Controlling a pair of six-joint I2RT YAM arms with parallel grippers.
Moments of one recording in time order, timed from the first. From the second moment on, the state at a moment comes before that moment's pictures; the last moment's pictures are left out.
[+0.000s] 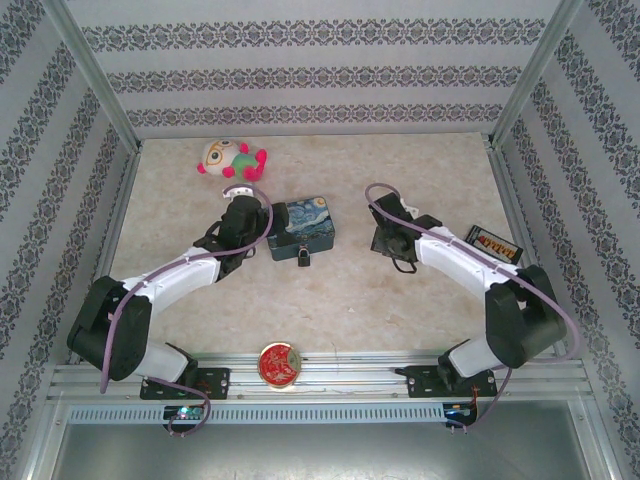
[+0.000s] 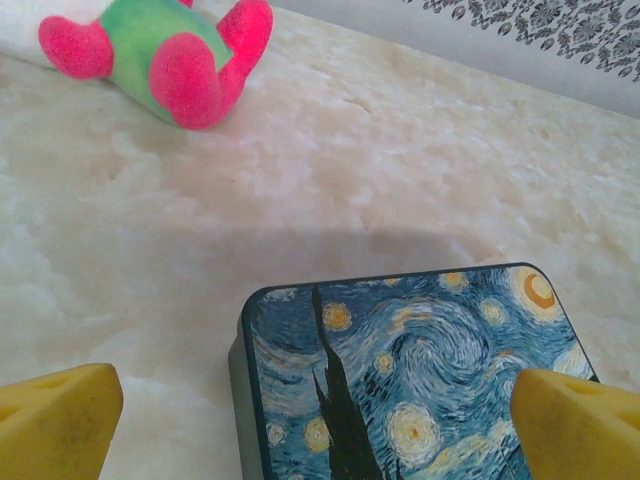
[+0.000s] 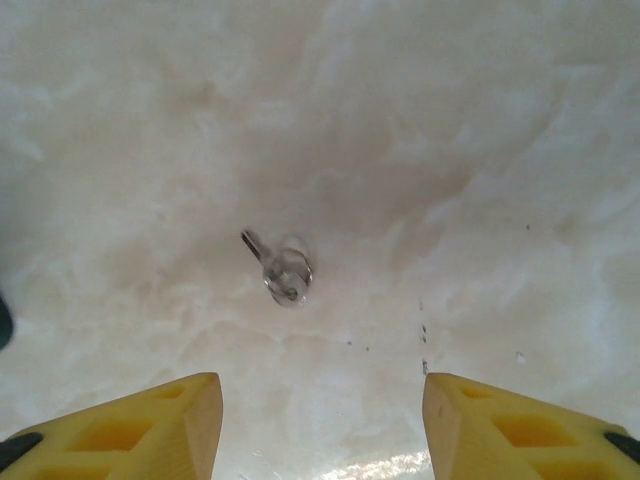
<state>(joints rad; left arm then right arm) -0.46 1.43 0.81 0.06 -0.27 -0.54 0.48 1.49 0.97 -0.65 0.26 0.76</state>
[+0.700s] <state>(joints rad) -0.46 1.43 0.82 0.06 -0.25 -0.53 0.47 1.81 1.10 -0.60 0.24 0.78</state>
